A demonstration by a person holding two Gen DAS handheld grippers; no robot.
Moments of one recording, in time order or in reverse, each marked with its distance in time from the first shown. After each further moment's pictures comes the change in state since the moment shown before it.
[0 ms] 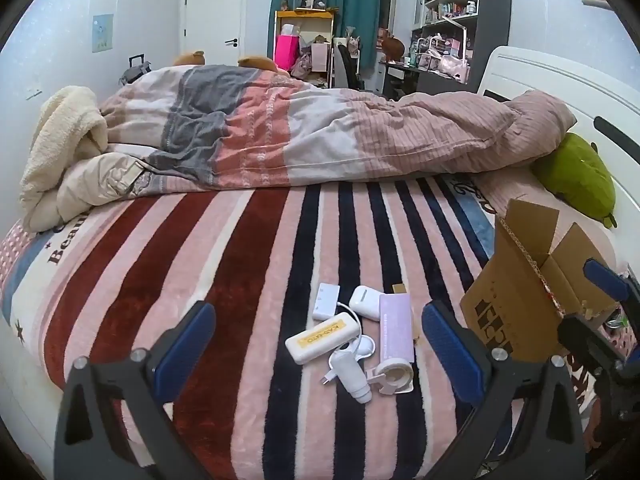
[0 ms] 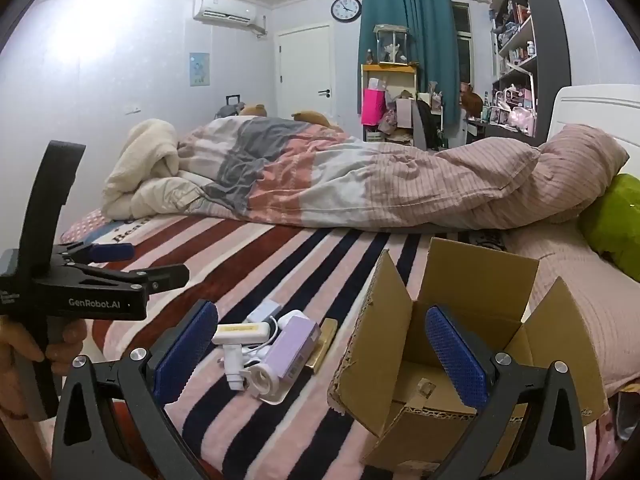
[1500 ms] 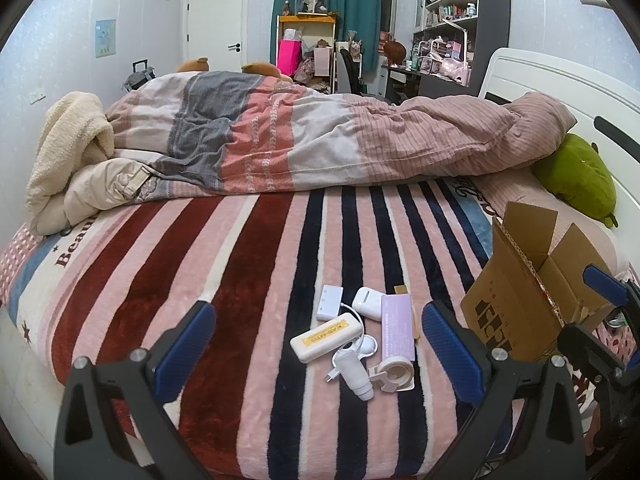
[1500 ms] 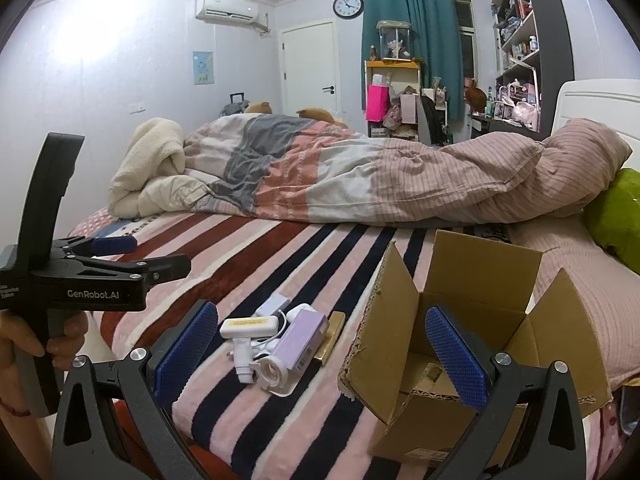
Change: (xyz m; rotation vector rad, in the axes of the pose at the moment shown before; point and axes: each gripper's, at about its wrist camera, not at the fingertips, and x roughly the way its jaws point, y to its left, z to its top) left arm -0.011 -0.002 -0.002 0.006 -0.017 0.025; right arm -0.004 0.000 -0.003 0.011 0.012 0.030
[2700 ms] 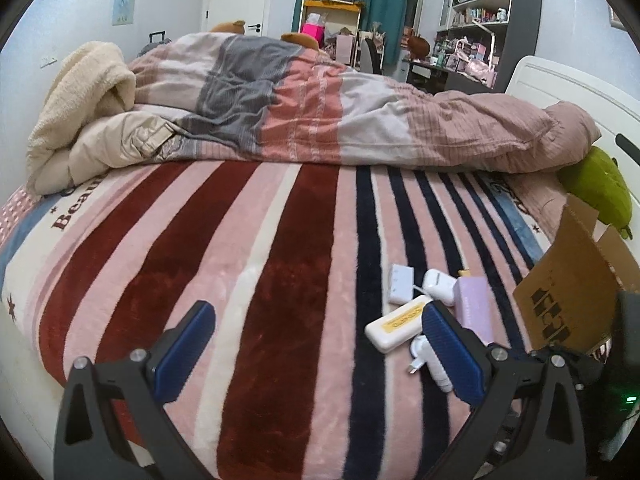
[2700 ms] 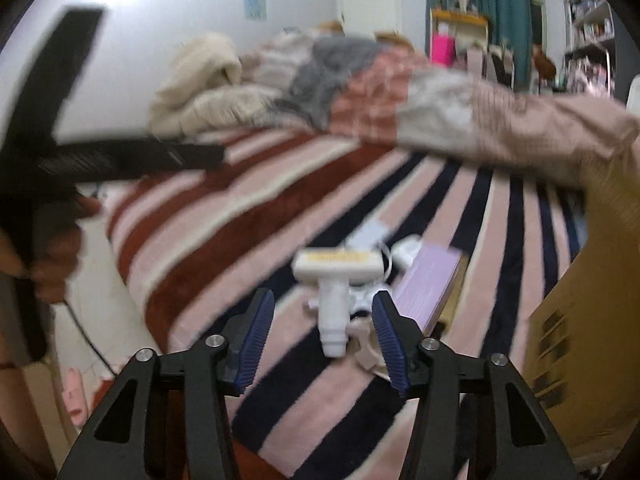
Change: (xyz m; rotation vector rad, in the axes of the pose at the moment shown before) left arm 0.054 0.092 -0.030 -0.083 0.049 -0.006; right arm 0.132 0.082 -0.061 -0.100 0.276 0.143
